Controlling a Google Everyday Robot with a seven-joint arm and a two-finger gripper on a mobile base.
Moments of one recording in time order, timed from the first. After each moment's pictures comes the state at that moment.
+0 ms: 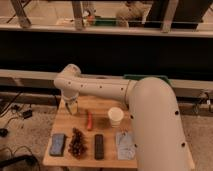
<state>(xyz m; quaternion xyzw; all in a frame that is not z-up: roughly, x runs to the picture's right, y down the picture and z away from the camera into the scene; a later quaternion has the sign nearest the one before) -0.205 0.080 0.830 -0.25 -0.15 -0.20 0.94</state>
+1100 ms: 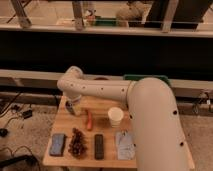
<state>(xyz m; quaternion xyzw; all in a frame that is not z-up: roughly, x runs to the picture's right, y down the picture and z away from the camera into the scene) -0.182 0.086 0.847 -0.25 -0.11 -0.17 0.95</state>
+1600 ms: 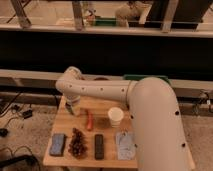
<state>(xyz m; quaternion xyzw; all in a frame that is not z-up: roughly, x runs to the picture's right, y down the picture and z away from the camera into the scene) -0.188 0.090 0.839 -0.25 -0.11 -0.18 0.95</state>
